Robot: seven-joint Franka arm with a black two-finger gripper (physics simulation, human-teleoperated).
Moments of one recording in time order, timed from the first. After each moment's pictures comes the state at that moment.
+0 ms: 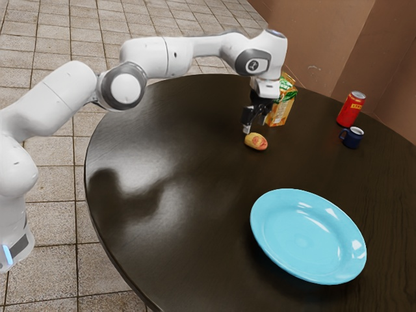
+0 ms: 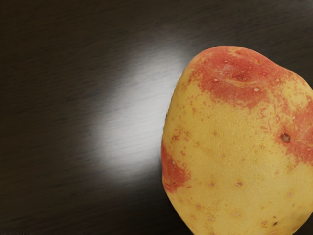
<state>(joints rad) 0.56 0.99 -0.74 -0.69 0.52 1.60 1.09</state>
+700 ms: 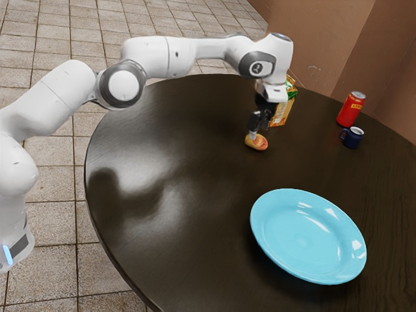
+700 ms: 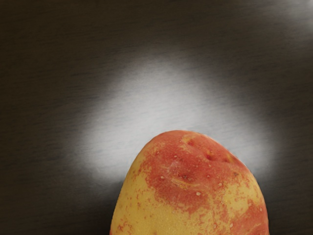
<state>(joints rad) 0.56 0.97 -0.79 -0.74 0.52 1.61 0.94</state>
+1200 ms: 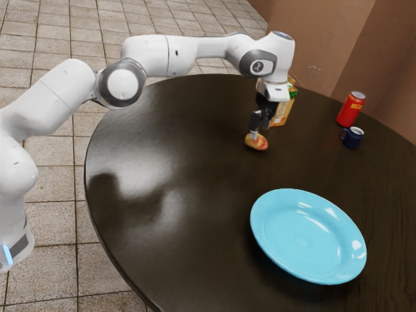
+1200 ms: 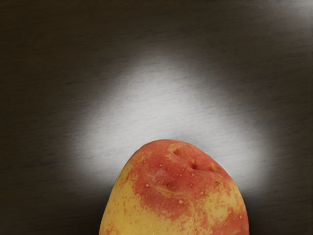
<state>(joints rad) 0.56 0.95 -0.79 -0.76 0.52 1.60 0.92</state>
